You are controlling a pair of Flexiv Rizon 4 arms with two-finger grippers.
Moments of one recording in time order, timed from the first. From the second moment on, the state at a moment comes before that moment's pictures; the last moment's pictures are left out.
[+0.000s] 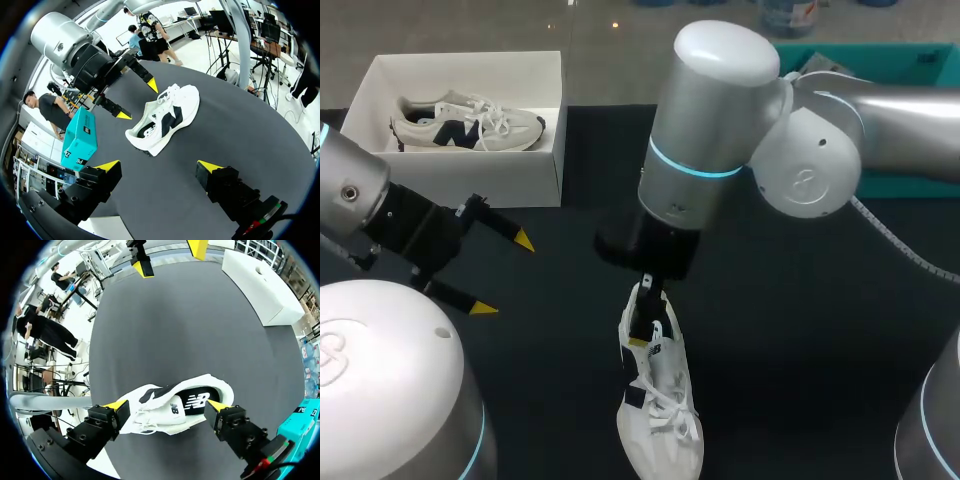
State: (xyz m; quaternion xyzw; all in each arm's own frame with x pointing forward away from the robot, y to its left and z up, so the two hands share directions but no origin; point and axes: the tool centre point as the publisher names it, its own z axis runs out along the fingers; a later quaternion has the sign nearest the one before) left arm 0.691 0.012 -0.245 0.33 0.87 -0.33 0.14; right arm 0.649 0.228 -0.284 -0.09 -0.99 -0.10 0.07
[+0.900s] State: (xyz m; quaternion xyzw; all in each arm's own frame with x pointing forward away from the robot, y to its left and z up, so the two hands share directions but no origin) left arm 0.691 0.012 -0.245 0.33 0.87 -0.33 0.14; right arm 0.701 0.204 -0.291 -0.04 -1.00 -0.05 0.01
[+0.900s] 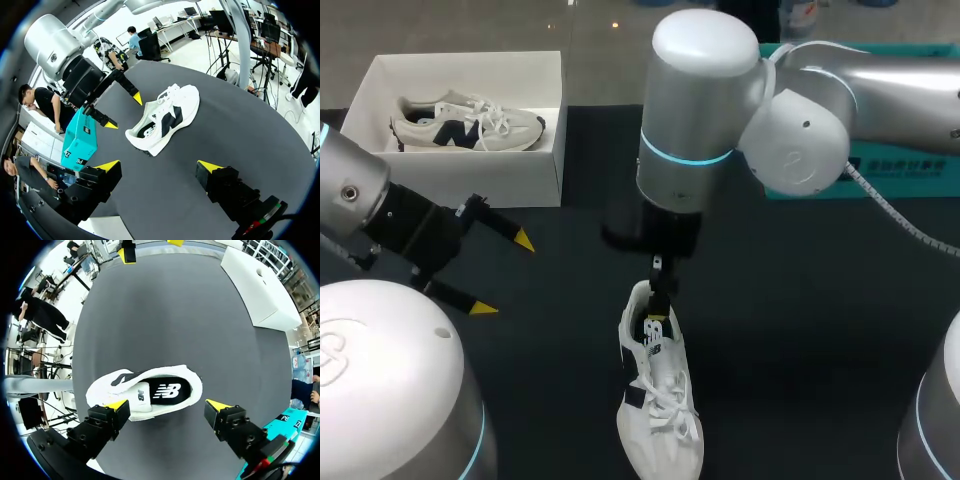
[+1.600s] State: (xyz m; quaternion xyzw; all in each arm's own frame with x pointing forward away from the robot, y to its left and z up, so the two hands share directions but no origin) left arm 0.691 0.012 -0.245 0.33 0.87 -0.33 0.14; right arm 0.739 0.201 -0.318 -0.04 -1.00 -0.05 0.01
